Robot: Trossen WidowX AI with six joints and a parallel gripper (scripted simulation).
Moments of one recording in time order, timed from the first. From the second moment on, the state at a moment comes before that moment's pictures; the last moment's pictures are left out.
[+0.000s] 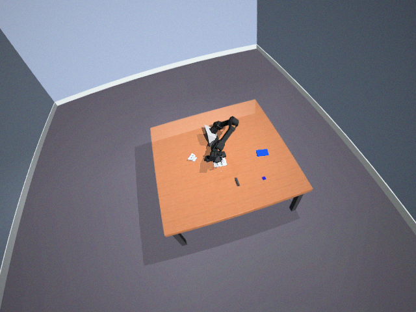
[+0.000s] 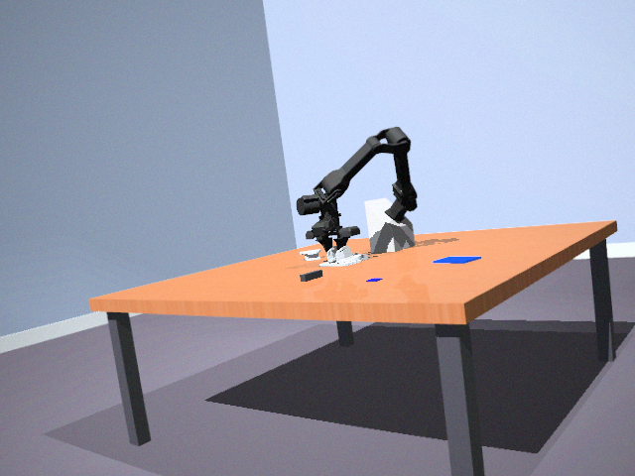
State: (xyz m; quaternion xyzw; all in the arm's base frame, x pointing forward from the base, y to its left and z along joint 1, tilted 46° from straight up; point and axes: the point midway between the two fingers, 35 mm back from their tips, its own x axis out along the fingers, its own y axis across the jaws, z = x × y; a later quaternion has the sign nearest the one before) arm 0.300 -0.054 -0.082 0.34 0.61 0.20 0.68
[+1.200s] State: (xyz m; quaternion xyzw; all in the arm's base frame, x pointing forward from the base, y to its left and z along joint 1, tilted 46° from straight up) arm 0.281 -0.114 -0.048 0.36 0.60 0.19 0.69
